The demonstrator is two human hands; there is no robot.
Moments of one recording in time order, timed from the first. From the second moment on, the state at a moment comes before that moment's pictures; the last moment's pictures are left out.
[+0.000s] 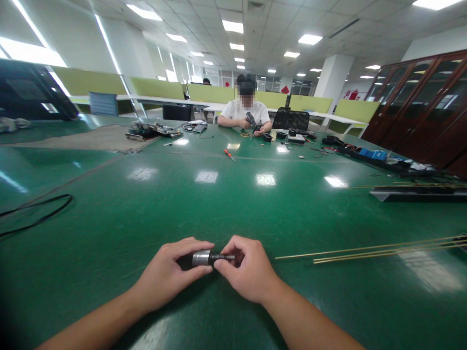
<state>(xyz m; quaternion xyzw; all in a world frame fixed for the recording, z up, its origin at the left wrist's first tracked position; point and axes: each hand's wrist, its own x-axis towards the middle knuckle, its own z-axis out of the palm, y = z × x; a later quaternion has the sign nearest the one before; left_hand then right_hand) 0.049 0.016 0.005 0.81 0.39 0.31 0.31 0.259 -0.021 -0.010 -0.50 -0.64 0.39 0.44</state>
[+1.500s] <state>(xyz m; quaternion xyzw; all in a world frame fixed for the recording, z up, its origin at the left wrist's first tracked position) 0.048 0.016 0.007 0.79 0.41 0.32 0.31 0.260 -0.023 -0.006 -0.52 -0.63 0.37 0.45</state>
